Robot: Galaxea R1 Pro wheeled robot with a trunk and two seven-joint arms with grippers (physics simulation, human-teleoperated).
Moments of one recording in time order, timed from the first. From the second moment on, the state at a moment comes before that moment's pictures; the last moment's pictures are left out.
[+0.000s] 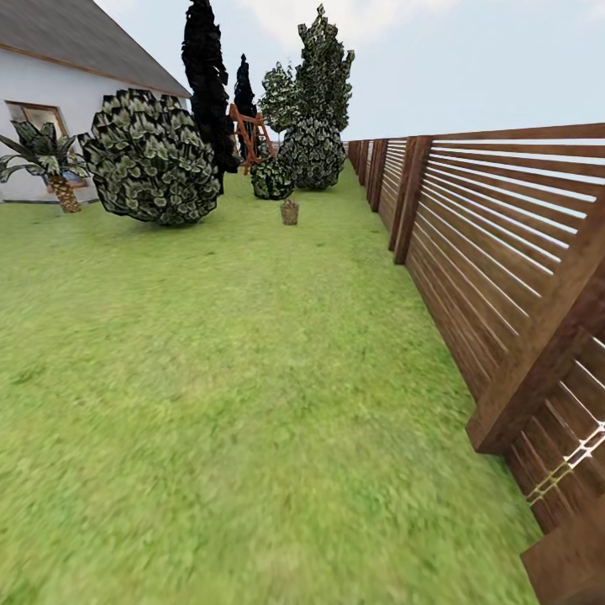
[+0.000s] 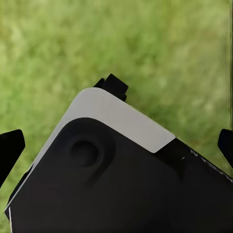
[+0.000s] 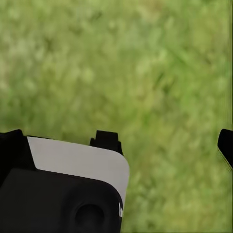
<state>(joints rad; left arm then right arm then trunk) -0.37 -0.02 0.19 0.05 0.43 0.01 0.20 -0.31 -0.03 0.03 0.03 0.12 -0.20 -0.02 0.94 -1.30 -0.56</state>
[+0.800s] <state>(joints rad) -0.37 -0.02 0.19 0.05 0.43 0.01 0.20 -0.31 -0.02 0.03 0.03 0.13 -0.20 -0.02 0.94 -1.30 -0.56</state>
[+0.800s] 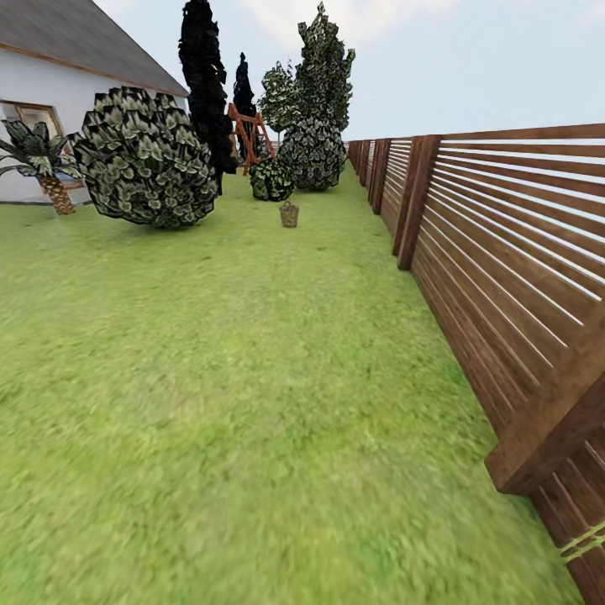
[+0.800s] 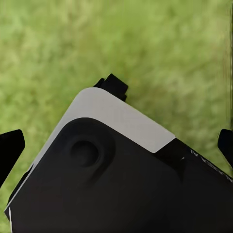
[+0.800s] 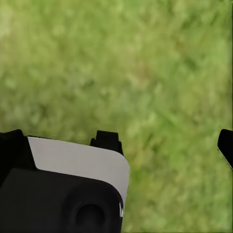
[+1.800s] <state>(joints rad) -0.37 -0.01 0.19 0.05 0.43 0.01 0.20 -0.31 -0.03 0.03 0.03 0.12 -0.20 -0.02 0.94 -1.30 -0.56</state>
